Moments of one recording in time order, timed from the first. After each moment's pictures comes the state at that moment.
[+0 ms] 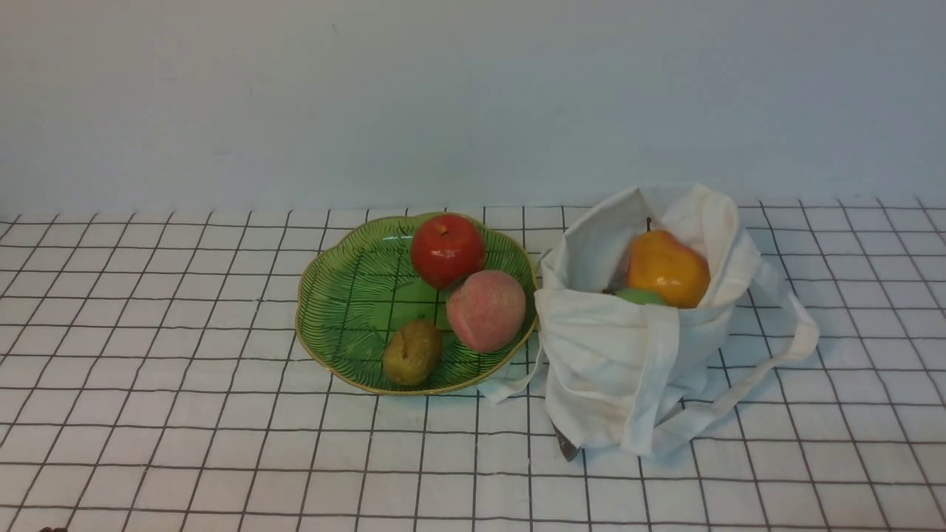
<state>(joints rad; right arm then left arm) 0.06 -0.01 0.03 0.05 0.36 -0.09 -0.10 -0.01 0.03 0.08 0.38 -0.07</state>
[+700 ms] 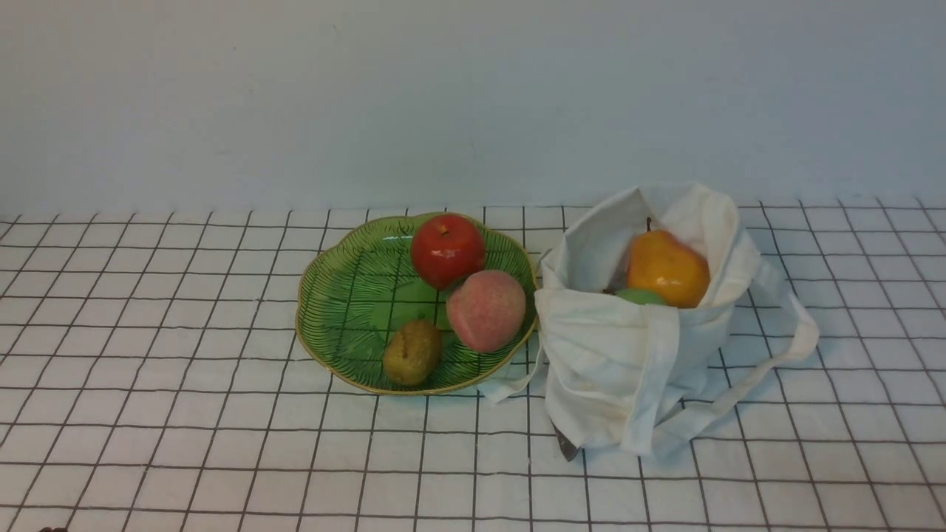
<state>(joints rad) 0.06 -0.01 0.03 0.59 0.25 0.23 -0.10 -0.01 0.03 0.08 0.38 -0.07</state>
